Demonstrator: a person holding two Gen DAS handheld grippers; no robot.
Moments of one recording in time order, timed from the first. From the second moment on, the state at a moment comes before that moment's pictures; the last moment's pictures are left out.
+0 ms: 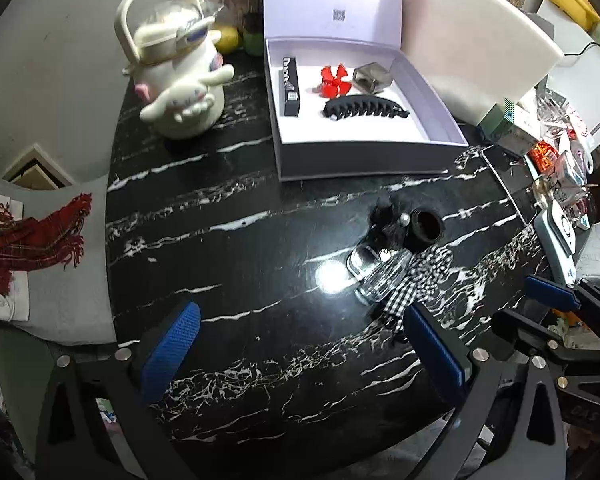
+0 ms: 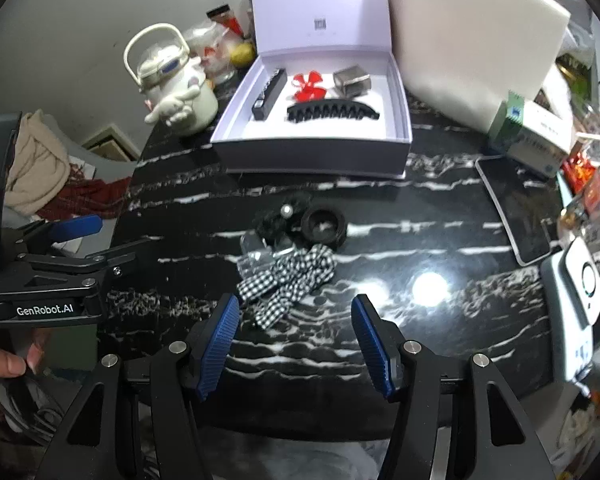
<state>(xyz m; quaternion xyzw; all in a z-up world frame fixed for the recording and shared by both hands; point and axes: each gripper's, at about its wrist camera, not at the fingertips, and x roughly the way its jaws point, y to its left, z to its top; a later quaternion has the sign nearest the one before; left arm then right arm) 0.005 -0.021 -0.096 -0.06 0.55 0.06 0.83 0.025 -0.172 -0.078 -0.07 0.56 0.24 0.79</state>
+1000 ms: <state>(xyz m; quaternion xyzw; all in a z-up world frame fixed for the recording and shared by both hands) 0.022 0.001 -0.152 -0.07 0.60 0.06 0.79 0.073 -0.146 -0.162 0.00 0.64 0.23 0.74</state>
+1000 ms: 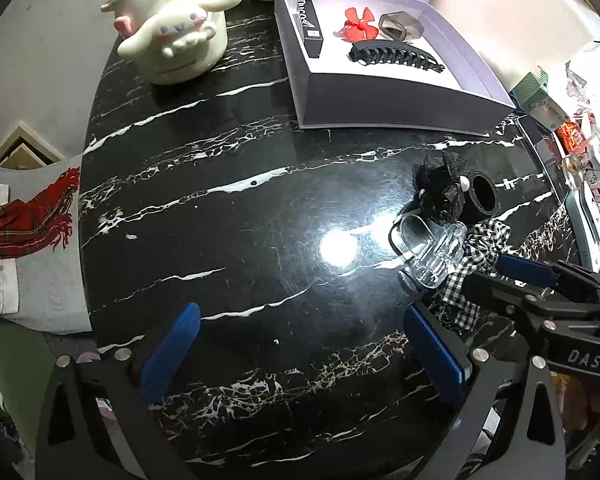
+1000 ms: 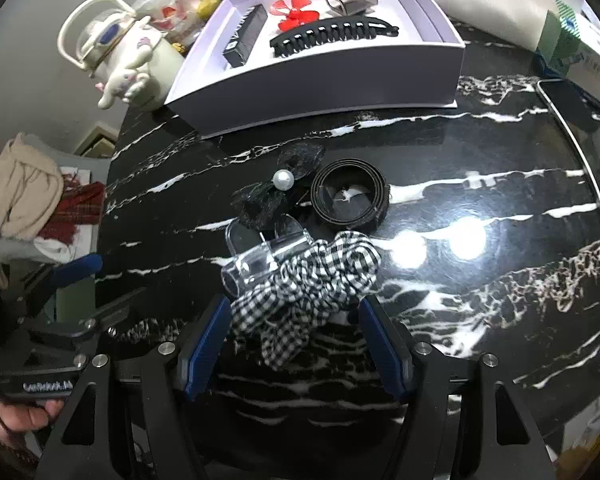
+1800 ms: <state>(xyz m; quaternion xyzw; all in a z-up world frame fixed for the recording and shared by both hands) 0.056 -0.040 -0.151 -0.07 0.59 -0.03 0.80 0.084 -0.180 -0.168 -0.03 0.64 0.21 0.74</state>
